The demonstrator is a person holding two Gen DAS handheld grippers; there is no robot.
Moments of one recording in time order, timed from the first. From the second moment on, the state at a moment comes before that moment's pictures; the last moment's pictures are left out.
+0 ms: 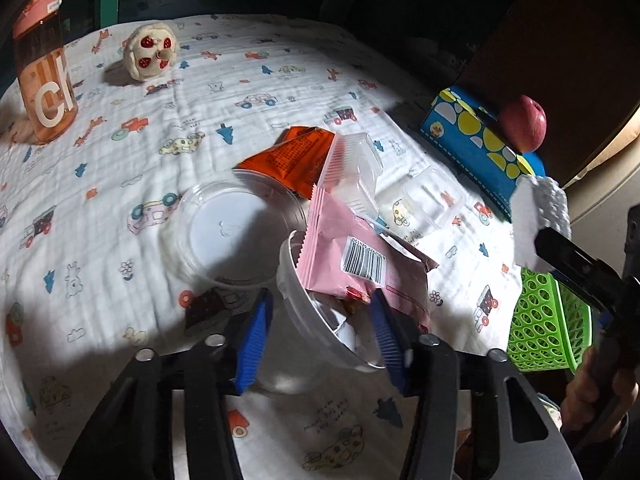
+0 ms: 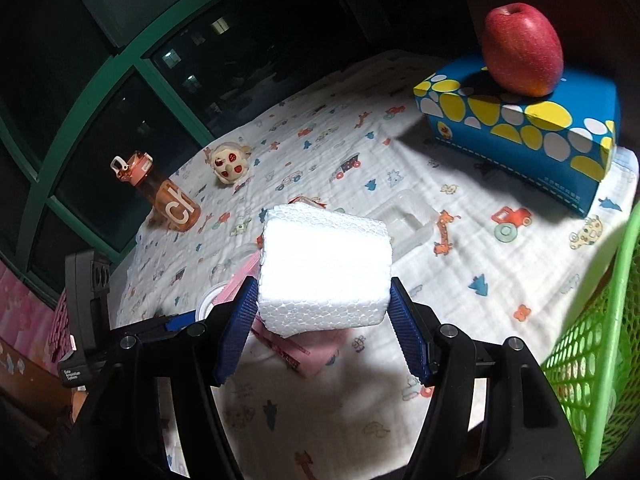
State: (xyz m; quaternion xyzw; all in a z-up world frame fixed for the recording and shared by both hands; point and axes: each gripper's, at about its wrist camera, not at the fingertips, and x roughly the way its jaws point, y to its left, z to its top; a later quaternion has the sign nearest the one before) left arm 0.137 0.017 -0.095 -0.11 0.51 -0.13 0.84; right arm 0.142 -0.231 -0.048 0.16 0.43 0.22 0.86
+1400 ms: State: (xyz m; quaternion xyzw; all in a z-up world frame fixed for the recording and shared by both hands) left arm 0.109 -0.001 0.033 -0.03 0.37 -0.10 0.92; right arm 0.076 -0.304 -0.030 0.16 0.38 0.15 0.90
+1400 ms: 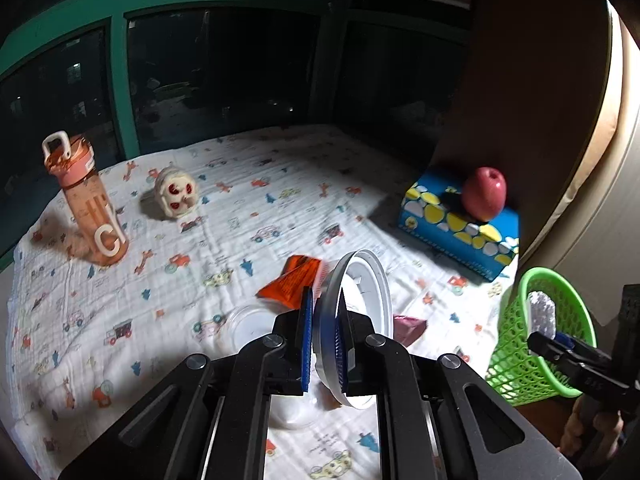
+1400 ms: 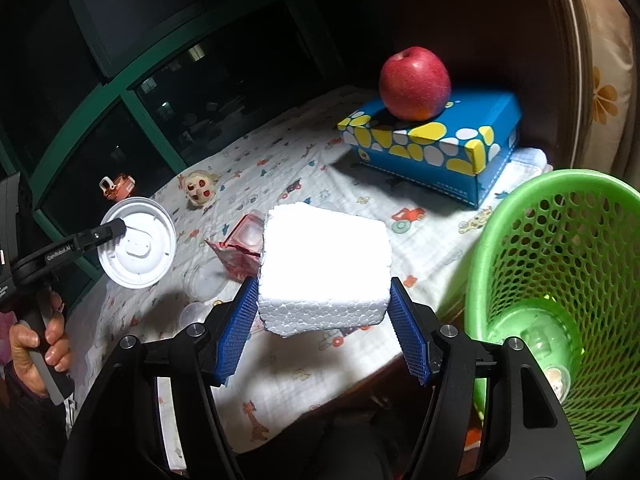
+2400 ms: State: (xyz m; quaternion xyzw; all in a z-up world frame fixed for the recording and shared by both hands) left arm 0.115 -0.220 0.023 -0.01 0.42 -0.32 0.85; right arm 0.025 -0.462 -0.050 0.19 0.39 -0.03 0.90
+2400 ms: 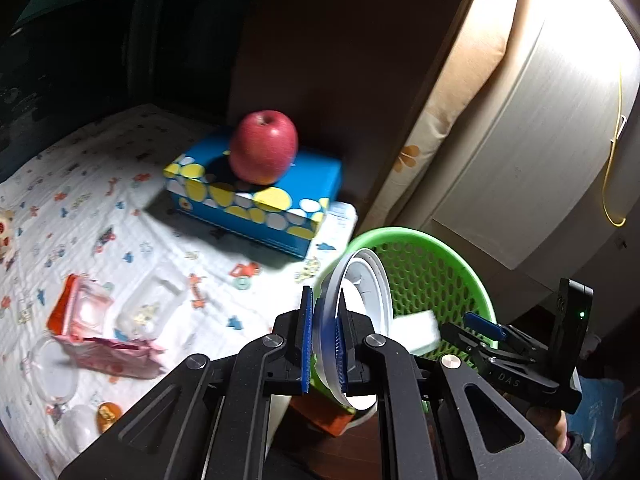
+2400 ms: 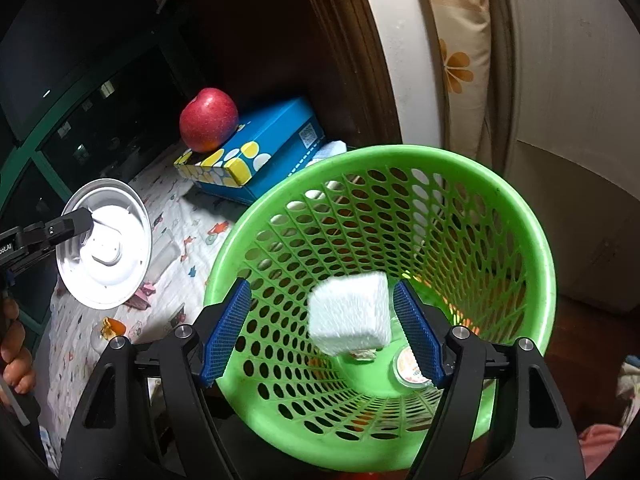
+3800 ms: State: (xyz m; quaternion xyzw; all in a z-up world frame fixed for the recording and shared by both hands) left arm 0.106 -0.190 -0.032 0.00 0.46 -0.27 0.85; right arm -0.003 -0.440 -0.030 0.20 0.36 0.01 0.91
